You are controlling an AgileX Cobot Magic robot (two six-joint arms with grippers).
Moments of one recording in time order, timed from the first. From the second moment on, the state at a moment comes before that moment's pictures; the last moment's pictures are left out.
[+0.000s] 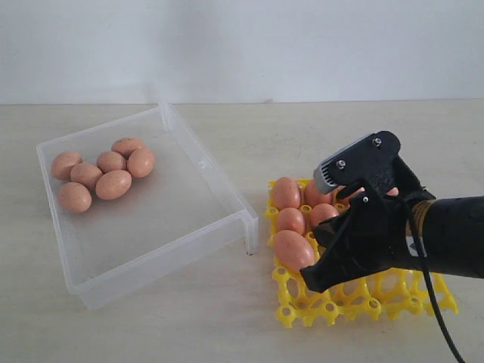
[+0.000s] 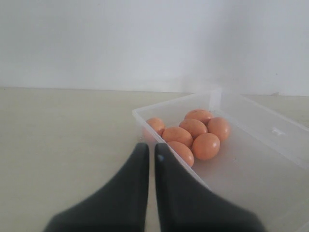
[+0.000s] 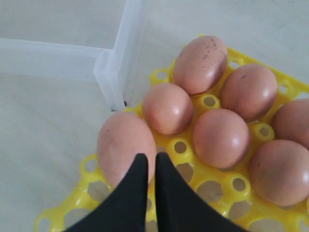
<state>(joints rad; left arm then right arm) -0.01 0.00 0.00 0.04 0.21 -0.08 0.45 1.41 -0.50 -0.41 -0.09 0.34</state>
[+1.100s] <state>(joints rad) -0.01 0.00 0.00 0.04 0.21 -0.08 0.59 1.29 -0.78 0.06 0.68 -0.09</state>
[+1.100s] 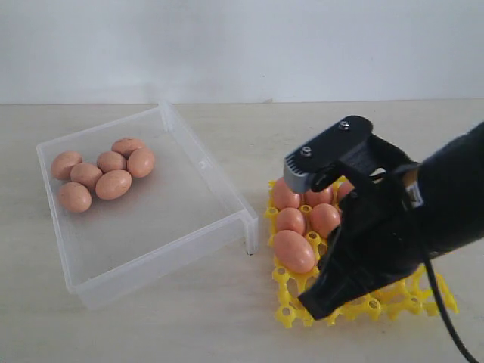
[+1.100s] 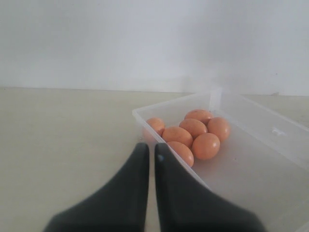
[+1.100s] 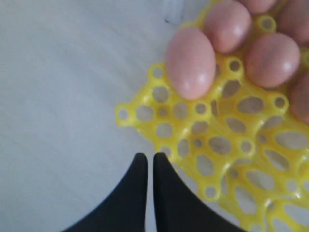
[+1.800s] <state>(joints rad) -0.01 0.00 0.00 0.04 0.21 -0.08 0.59 1.65 -0.88 -0.13 0.55 0.02</state>
